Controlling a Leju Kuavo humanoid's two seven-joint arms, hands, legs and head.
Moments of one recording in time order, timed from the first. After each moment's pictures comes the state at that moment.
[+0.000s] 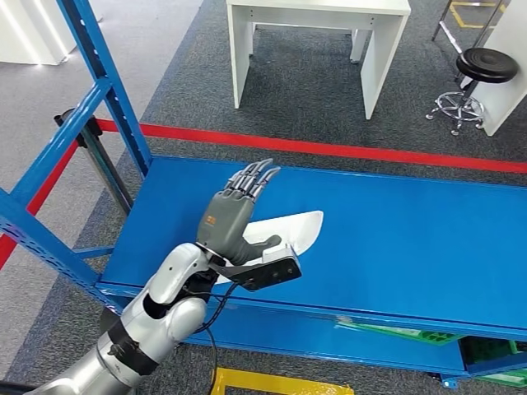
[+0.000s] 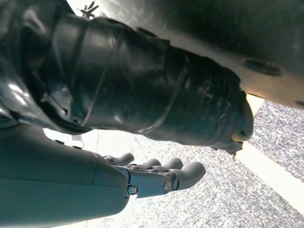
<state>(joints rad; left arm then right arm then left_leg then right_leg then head) -0.50 -0.11 -0.70 -1.25 -0.88 0.06 0.06 -0.03 0.17 -0.70 -0.18 1.04 0.00 0.24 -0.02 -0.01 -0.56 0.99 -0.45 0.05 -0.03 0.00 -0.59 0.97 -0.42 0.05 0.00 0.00</state>
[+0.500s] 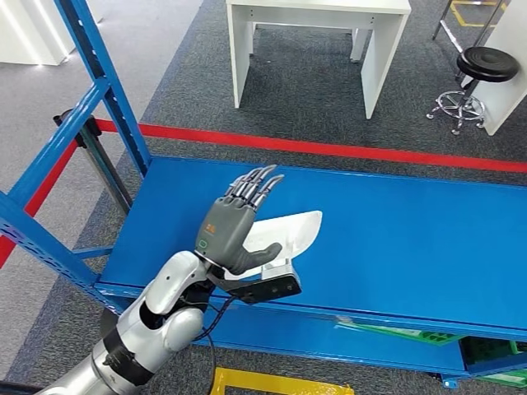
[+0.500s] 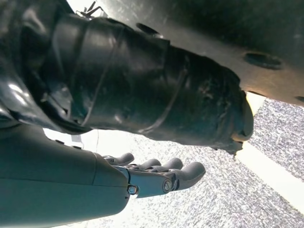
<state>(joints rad) -0.47 -0.08 -0.72 -1.31 -0.91 0.05 0.04 -0.03 0.17 -0.72 -0.18 1.04 0.00 0.24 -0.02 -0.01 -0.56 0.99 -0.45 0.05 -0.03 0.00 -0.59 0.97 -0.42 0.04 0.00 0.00</state>
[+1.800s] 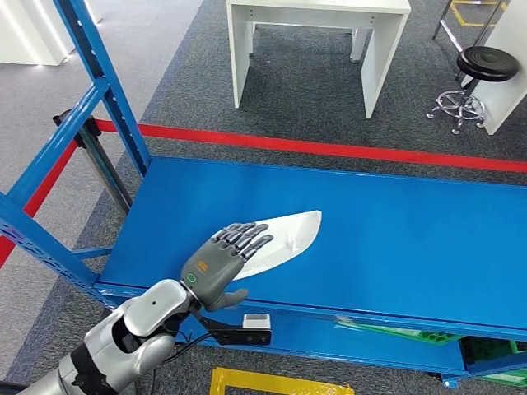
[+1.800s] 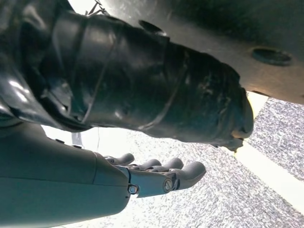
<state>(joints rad) -0.43 0.14 -0.85 -1.36 -0.97 -0.12 0.01 -0.03 0.17 -0.73 -0.18 1.05 0.00 0.24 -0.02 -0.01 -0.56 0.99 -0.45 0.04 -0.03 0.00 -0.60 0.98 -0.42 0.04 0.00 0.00</state>
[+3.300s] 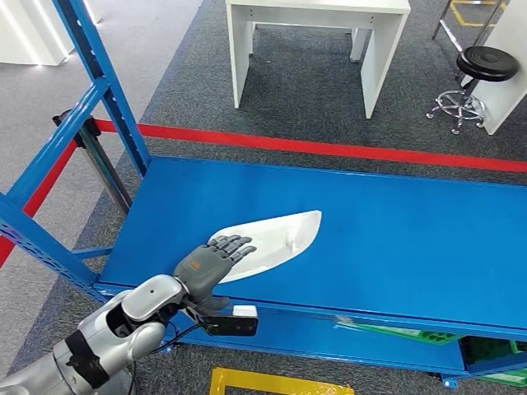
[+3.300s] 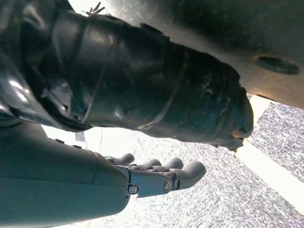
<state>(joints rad) -0.51 0.20 -0.93 -1.24 -0.81 -0.24 0.06 -0.03 0.17 -0.74 -0.18 1.07 0.02 0.27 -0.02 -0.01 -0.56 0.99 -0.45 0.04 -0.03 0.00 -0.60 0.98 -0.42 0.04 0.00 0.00</state>
